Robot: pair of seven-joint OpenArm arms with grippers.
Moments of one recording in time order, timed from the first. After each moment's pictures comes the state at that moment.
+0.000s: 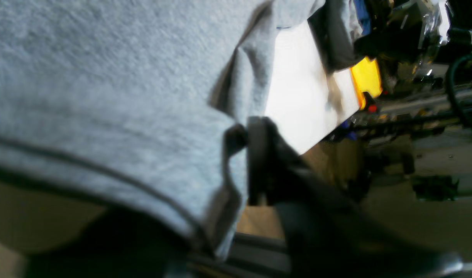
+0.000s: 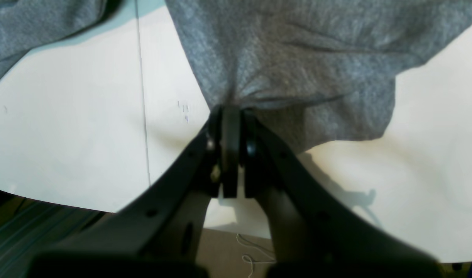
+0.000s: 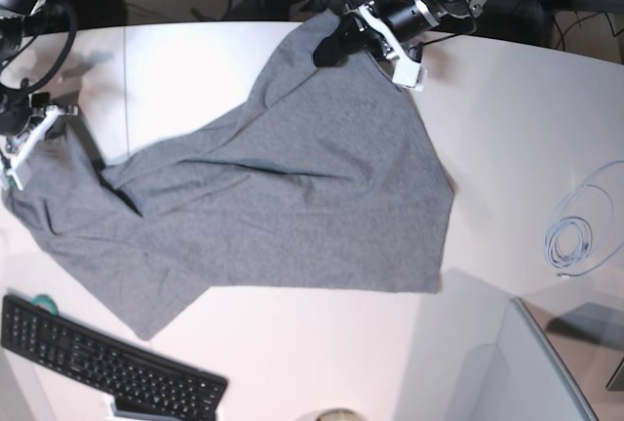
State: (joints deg) left arm 21.7 -11.9 6.3 64.5 -40.1 -43.8 13.9; right arm -4.5 12.4 34.7 81.7 18.6 38.6 -67.8
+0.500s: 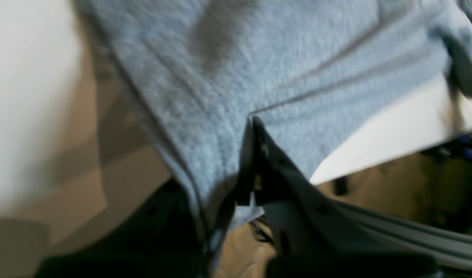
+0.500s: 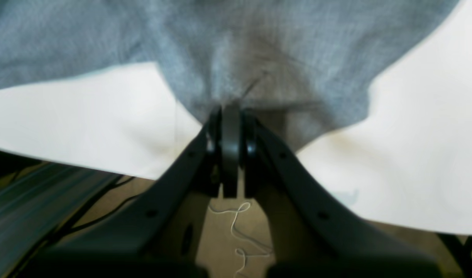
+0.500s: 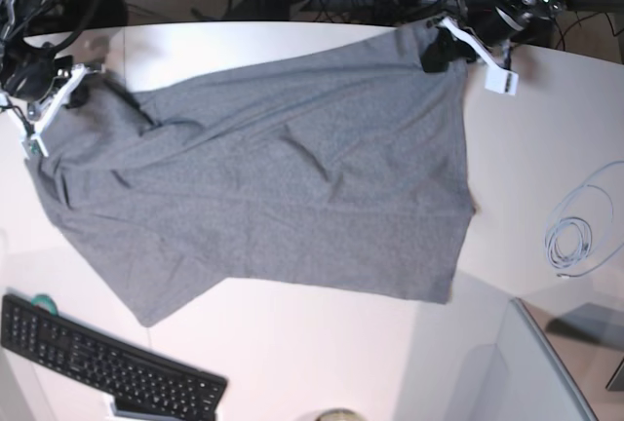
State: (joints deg) left arm 27.0 -17.5 -13.9 75.0 -37.8 -40.3 26.0; right arm -14.6 4.5 34.2 97.4 18.5 40.1 -68.6
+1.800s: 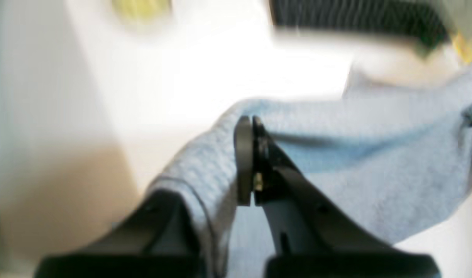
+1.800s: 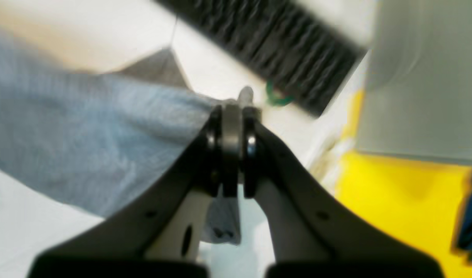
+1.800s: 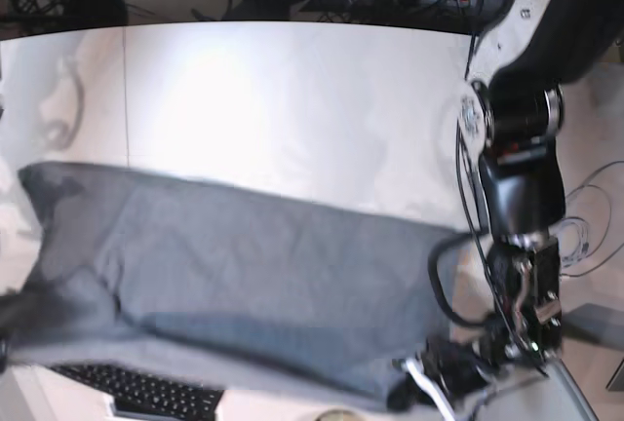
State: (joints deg) left arm -39.7 -7.3 -10.6 57.8 -15.1 -41.0 40.4; right arm 40.7 27.5 17.4 64.5 18.6 36.9 -67.6
